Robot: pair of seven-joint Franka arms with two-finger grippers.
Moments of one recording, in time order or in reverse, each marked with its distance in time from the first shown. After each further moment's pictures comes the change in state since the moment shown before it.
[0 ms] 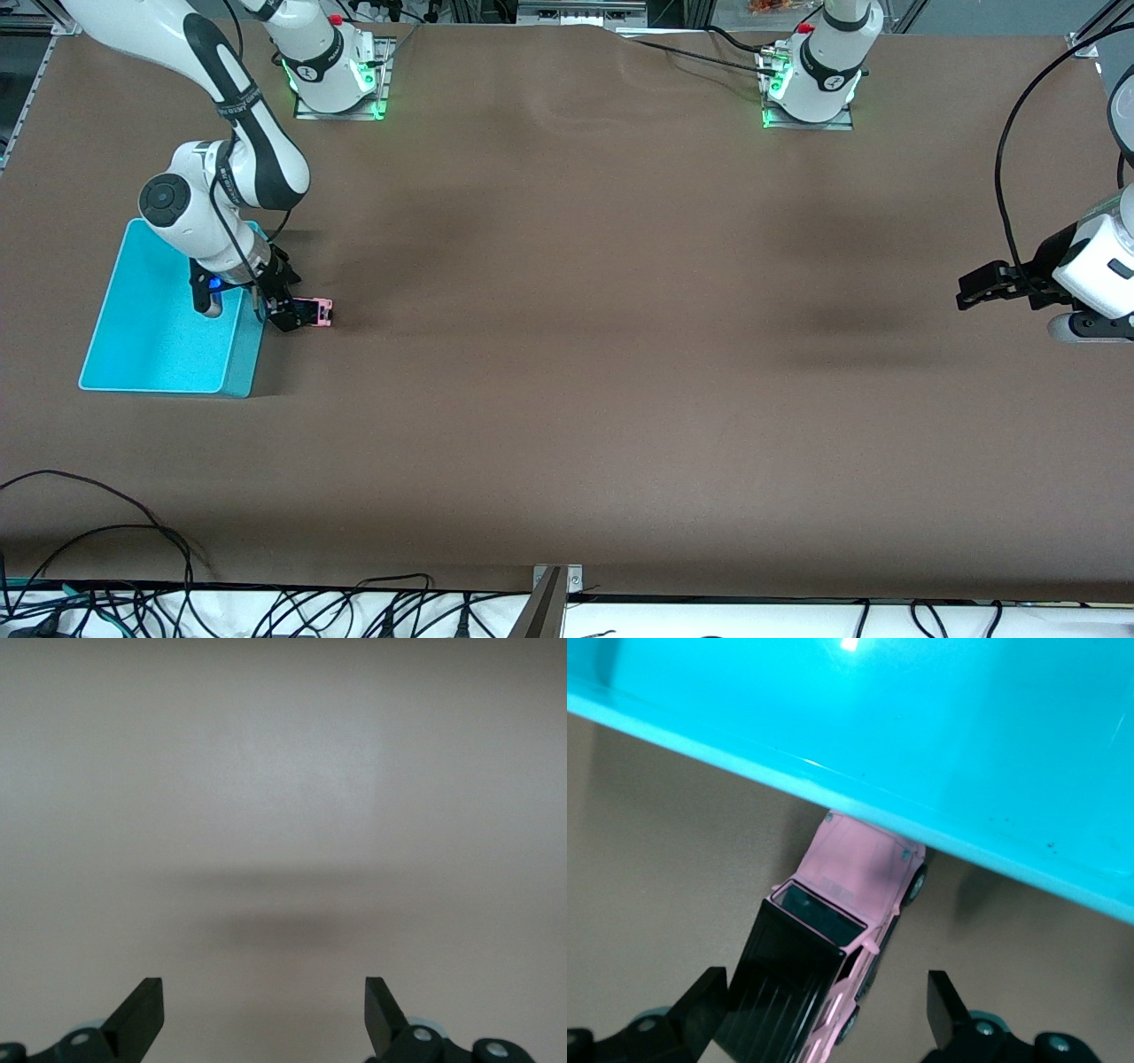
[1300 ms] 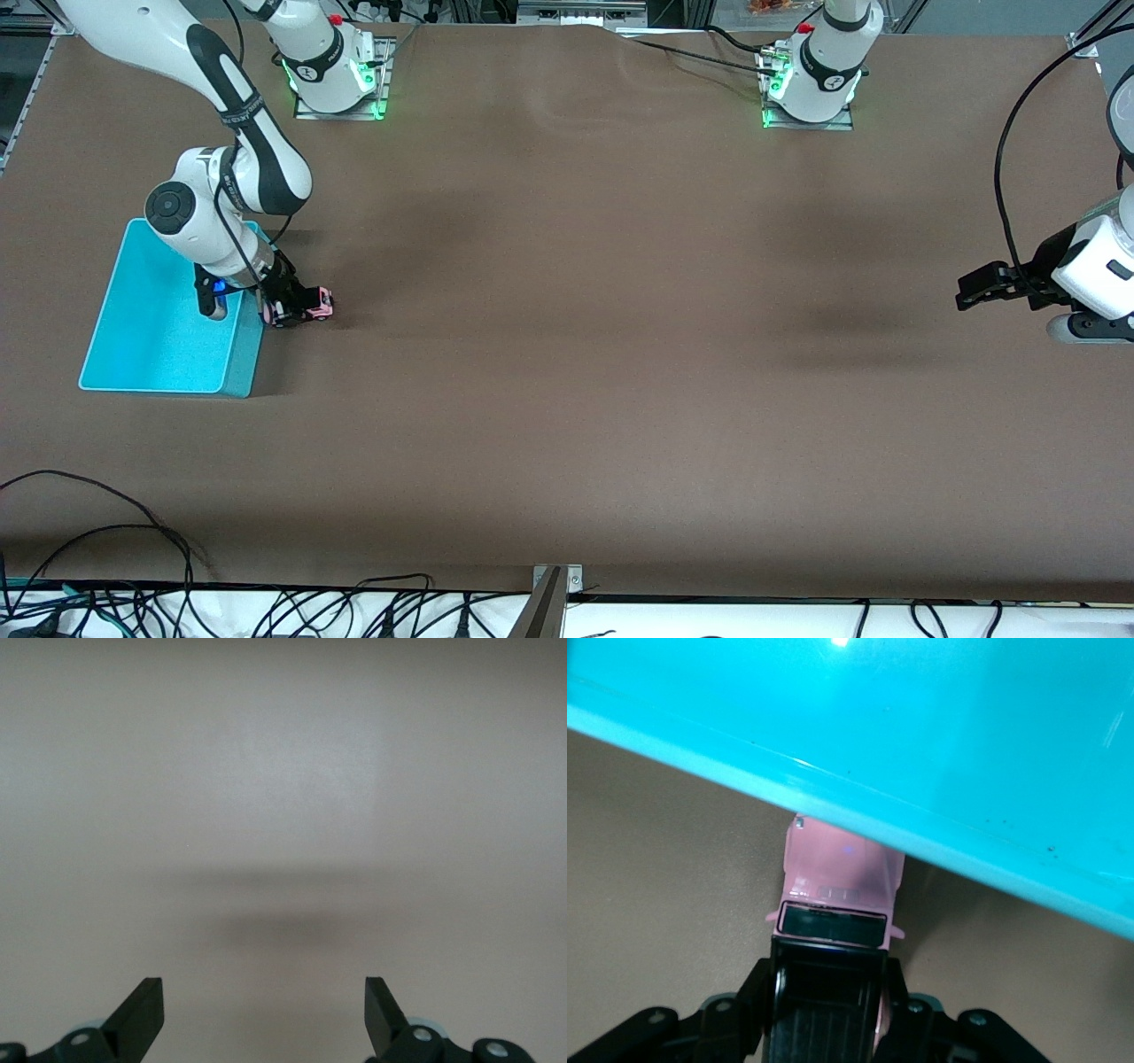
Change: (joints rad) left arm 0.000 0.003 0.000 0.000 0.000 0.000 0.000; right arm -0.005 0.034 0.000 0.006 -0.008 0.004 -0.001
